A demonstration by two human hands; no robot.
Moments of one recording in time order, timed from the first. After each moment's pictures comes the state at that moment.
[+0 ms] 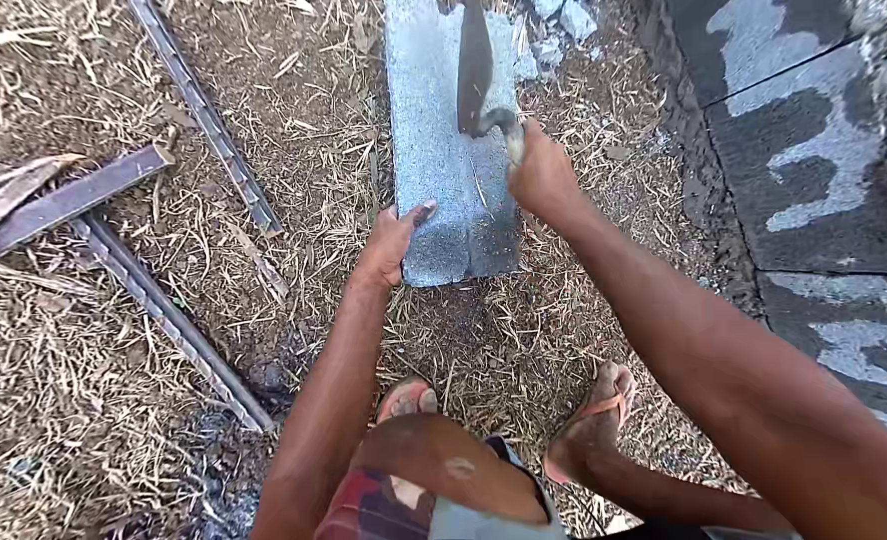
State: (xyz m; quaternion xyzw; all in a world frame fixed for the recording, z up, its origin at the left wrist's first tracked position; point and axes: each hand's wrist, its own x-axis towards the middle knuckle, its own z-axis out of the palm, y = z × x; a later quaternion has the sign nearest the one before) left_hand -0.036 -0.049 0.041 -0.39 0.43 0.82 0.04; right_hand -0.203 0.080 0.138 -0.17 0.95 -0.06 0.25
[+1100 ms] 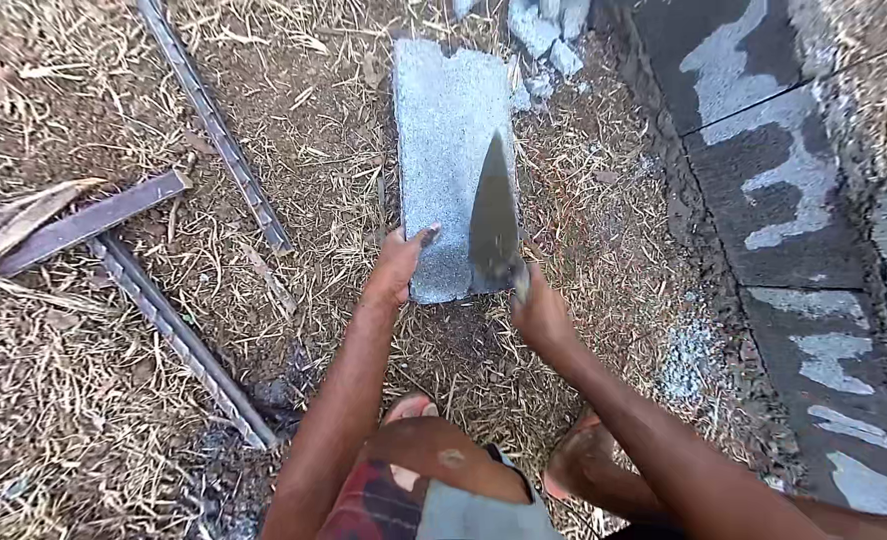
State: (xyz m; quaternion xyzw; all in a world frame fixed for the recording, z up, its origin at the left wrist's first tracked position) left_hand -0.037 -0.048 0.044 -0.39 0.42 0.82 0.04; right_hand -0.091 0.164 0.133 -0.12 0.94 -0.08 0.31
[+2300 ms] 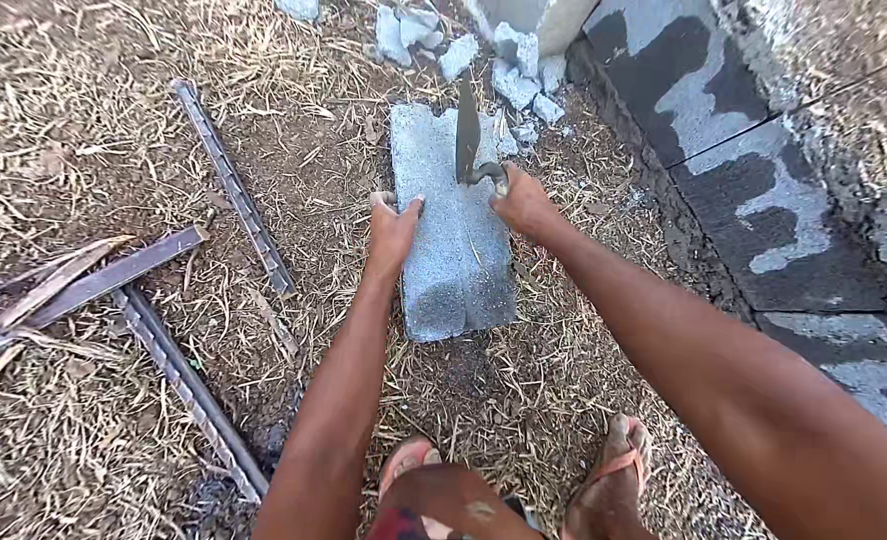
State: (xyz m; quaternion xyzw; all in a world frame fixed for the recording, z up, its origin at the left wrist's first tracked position) left_hand -0.125 -0.100 0.036 -0.42 0.65 0.64 -0.06; right_hand -0.263 0.054 0.130 -0.19 0.93 -0.14 0.27
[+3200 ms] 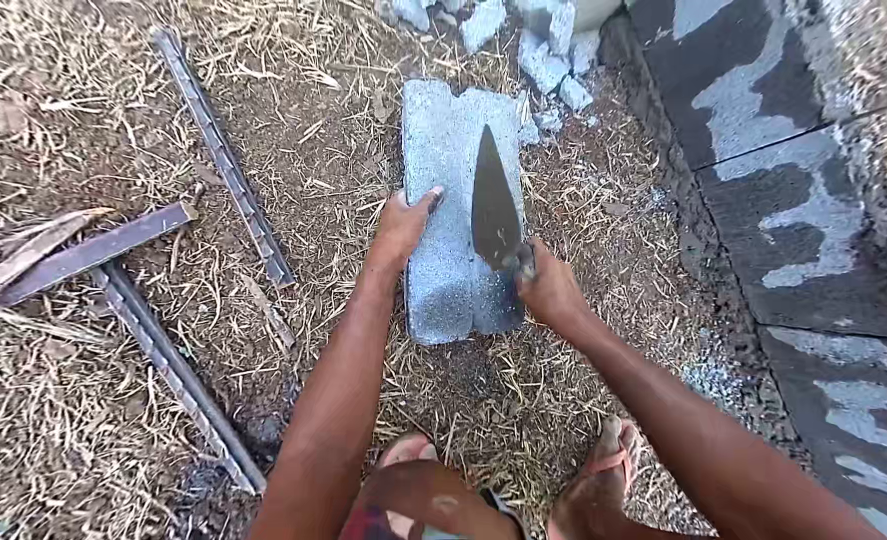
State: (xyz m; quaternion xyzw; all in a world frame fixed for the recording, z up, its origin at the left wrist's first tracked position) left_hand -0.126 -0.103 0.029 -0.38 0.56 0.74 0.01; right_hand -0.178 0.118 0.128 -0.16 0.94 -0.08 0.30
